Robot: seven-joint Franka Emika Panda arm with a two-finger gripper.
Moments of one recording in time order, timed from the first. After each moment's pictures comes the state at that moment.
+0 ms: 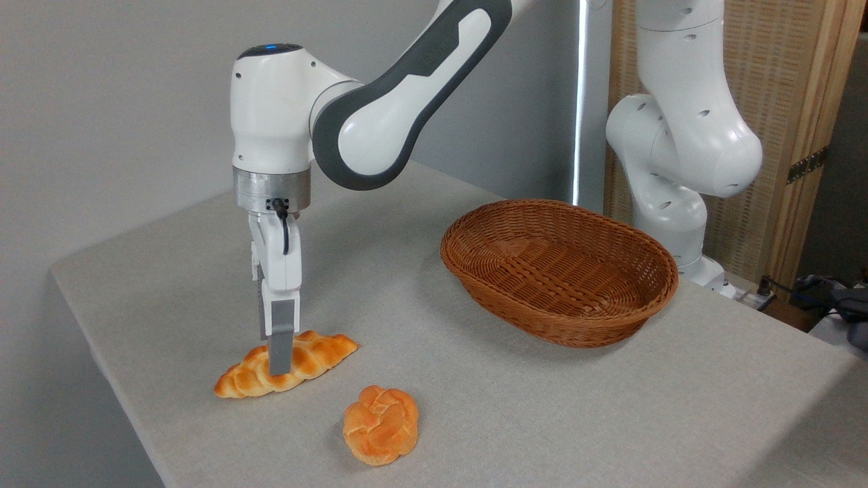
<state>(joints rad) -0.18 0.14 -0.11 -2.01 0.17 2.41 0.70</state>
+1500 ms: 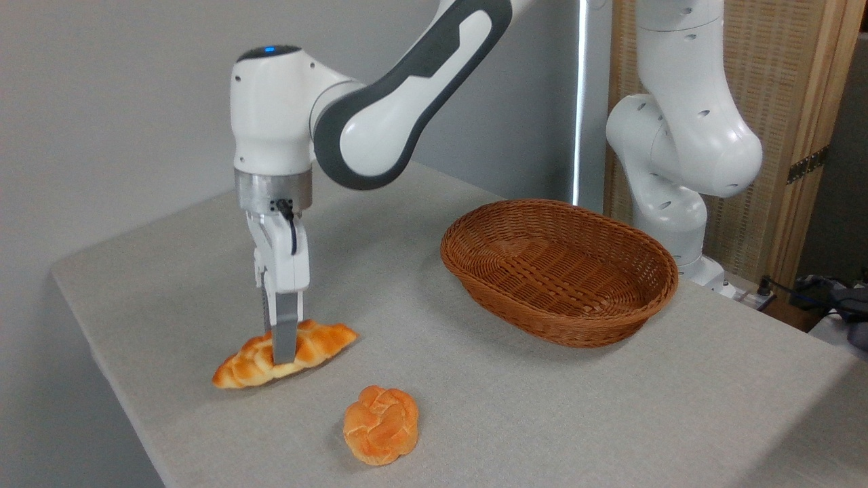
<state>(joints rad) -0.18 0.13 -0.11 -2.01 0.14 2.38 0.66</state>
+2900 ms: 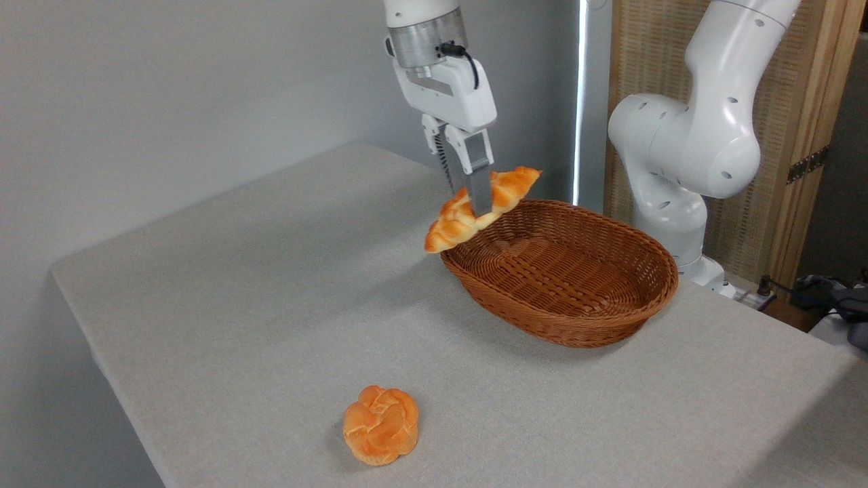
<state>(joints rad) -0.24 -0.58 -0.09 -2.34 0.05 1.65 0.70</state>
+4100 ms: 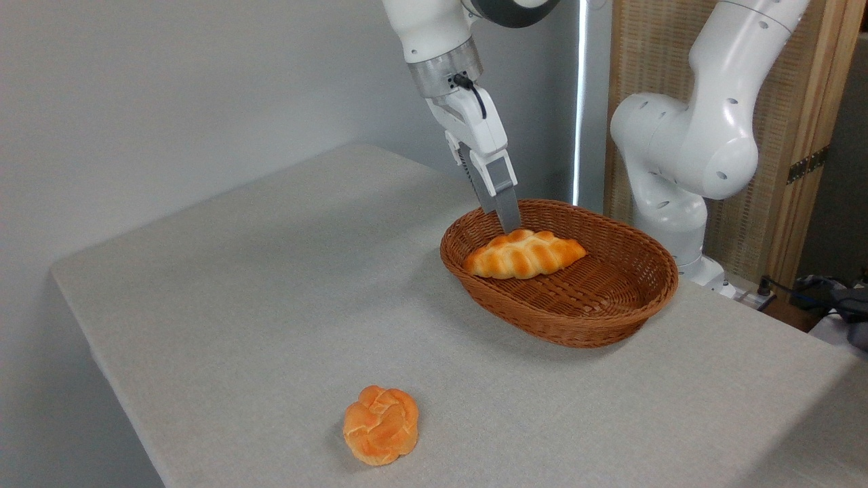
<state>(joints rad) -0.29 -0.59 -0.09 -2.44 0.05 1.63 0.77</state>
